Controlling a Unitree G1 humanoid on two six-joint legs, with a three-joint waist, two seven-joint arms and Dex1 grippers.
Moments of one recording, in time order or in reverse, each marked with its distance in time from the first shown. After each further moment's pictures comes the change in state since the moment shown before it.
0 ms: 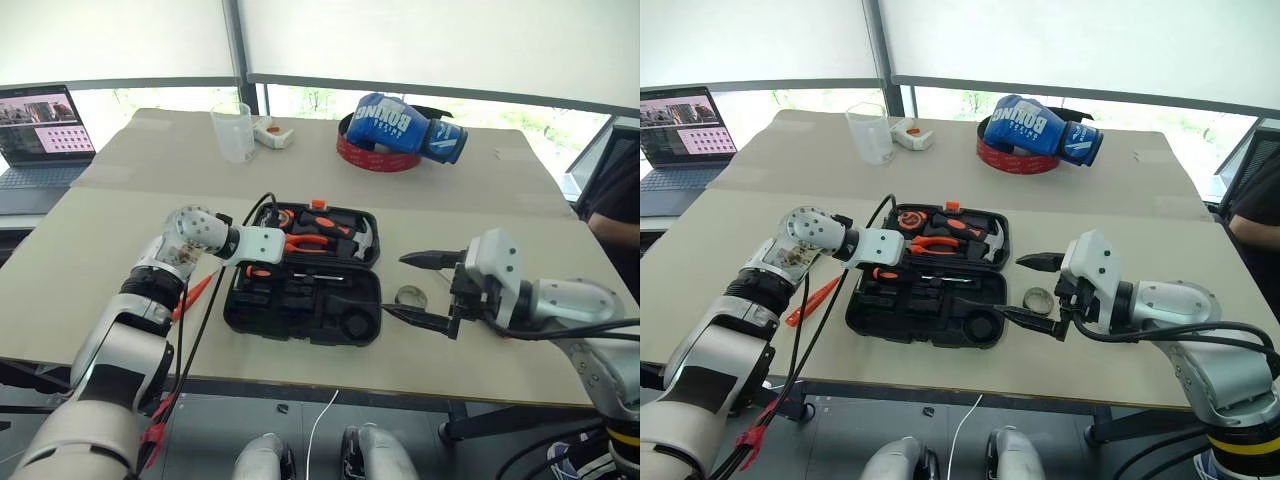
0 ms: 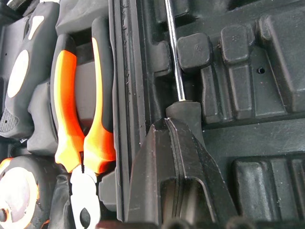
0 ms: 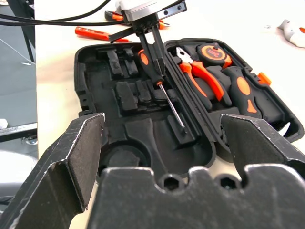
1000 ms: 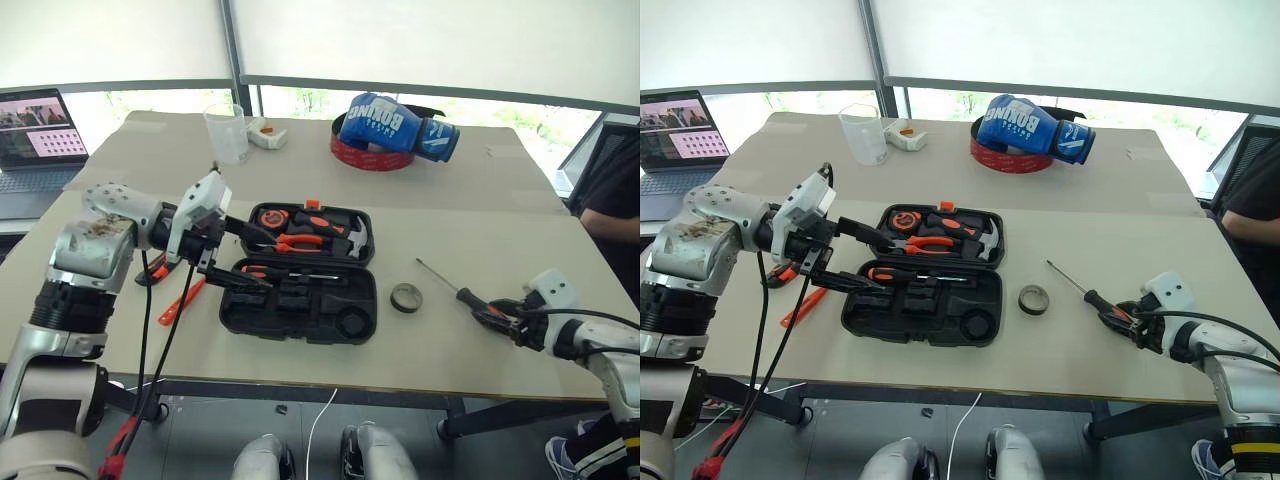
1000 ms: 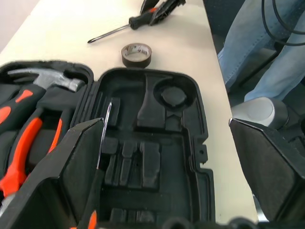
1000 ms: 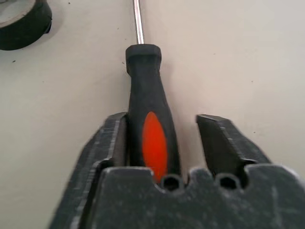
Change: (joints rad) left arm 0.201 0.266 0.194 -0.690 -0.545 0.834 -0.277; right arm 0.102 0.005 -0.106 0.647 -0.248 -0.134 -0.038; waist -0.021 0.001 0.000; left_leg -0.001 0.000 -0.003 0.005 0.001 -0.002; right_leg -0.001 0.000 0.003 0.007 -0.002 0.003
